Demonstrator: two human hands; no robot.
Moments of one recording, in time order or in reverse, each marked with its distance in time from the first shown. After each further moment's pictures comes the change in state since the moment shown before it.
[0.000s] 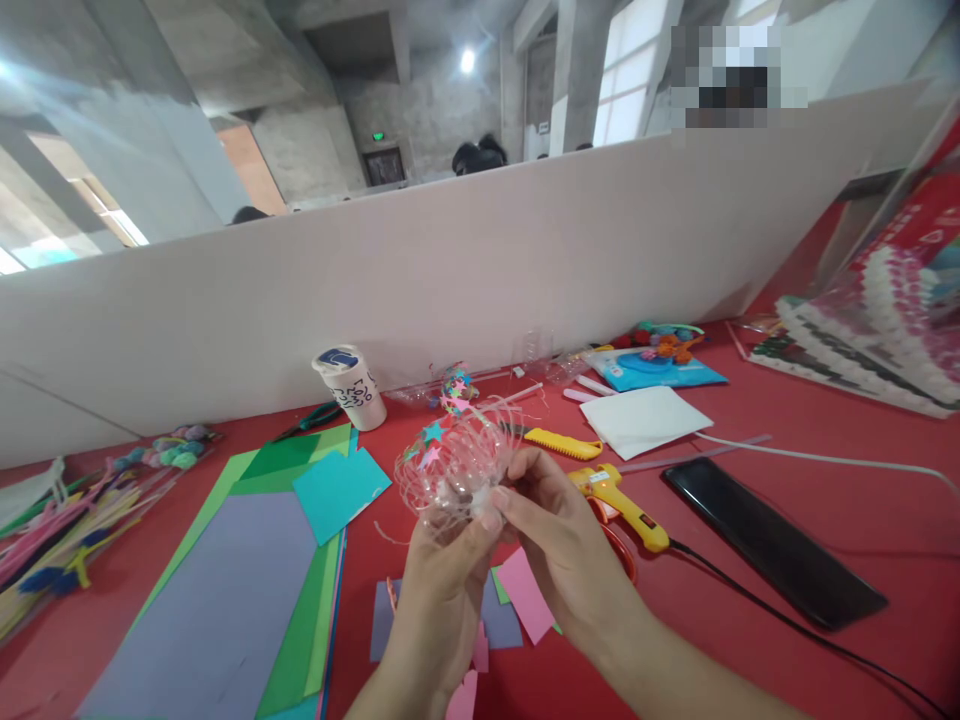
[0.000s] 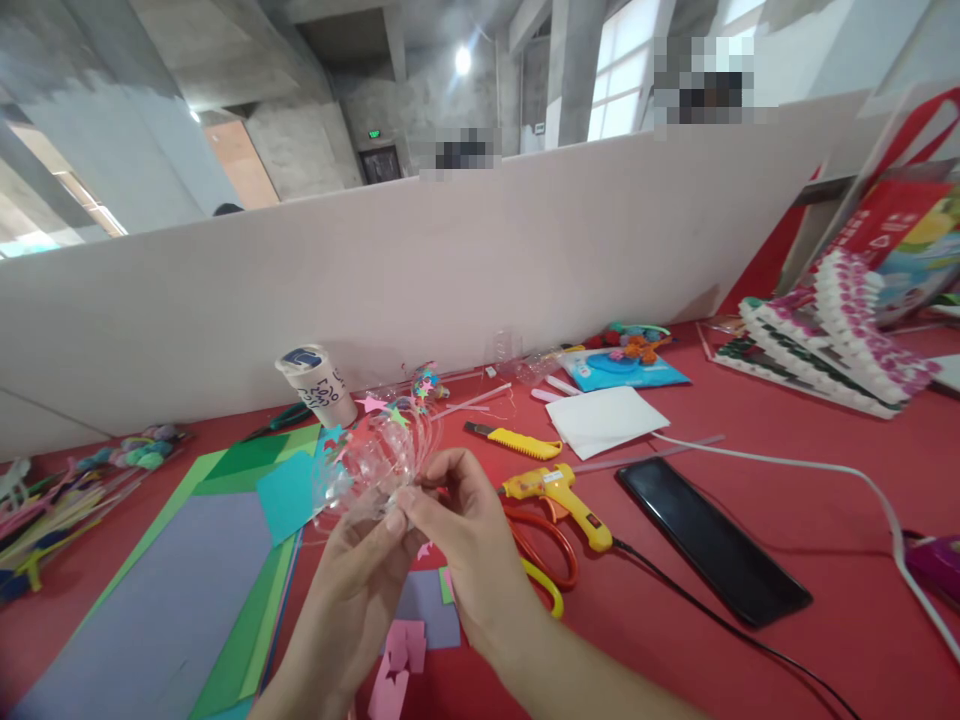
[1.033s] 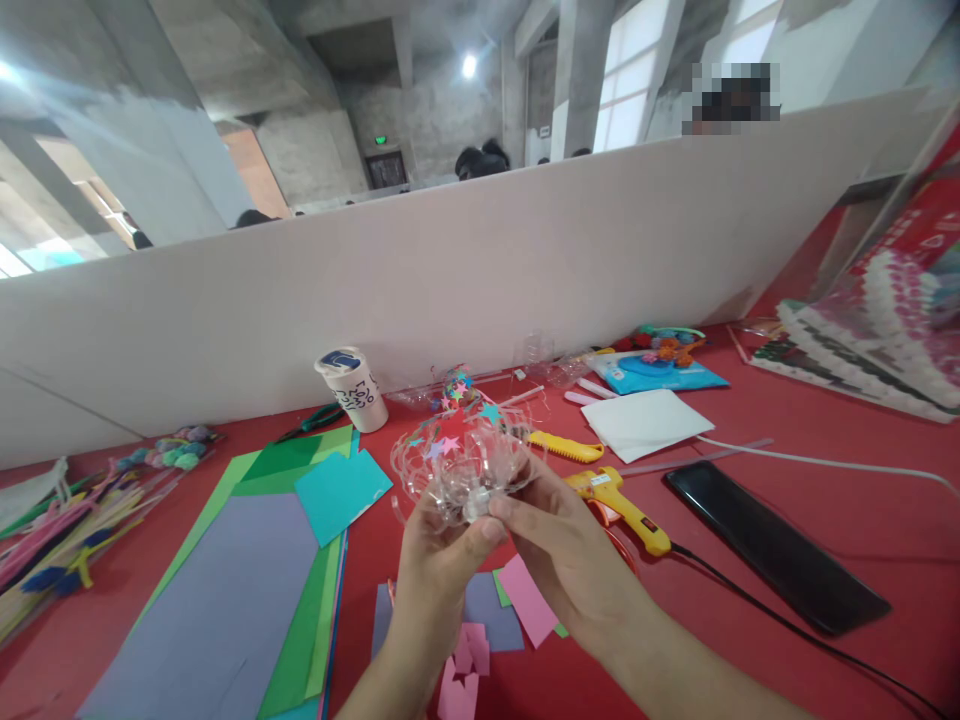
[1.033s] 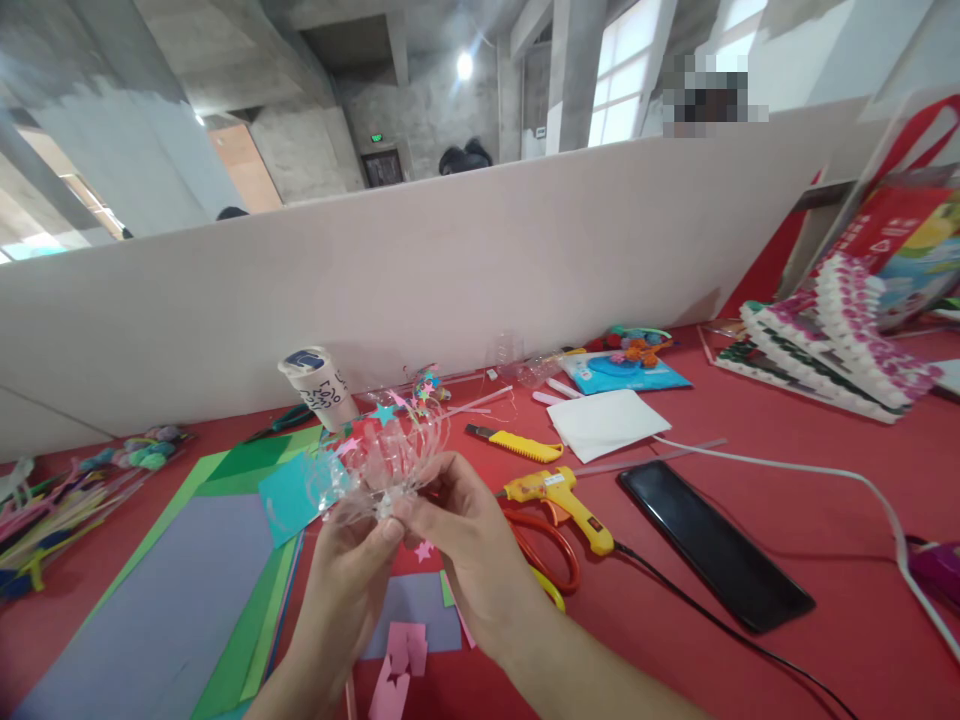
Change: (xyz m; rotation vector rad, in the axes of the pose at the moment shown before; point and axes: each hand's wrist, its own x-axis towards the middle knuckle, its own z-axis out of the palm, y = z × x) left_hand 0.006 0.002 -0.006 0.189 0.033 0.149; right_hand 0.000 -0.006 0.001 0.080 -0.164 0.098
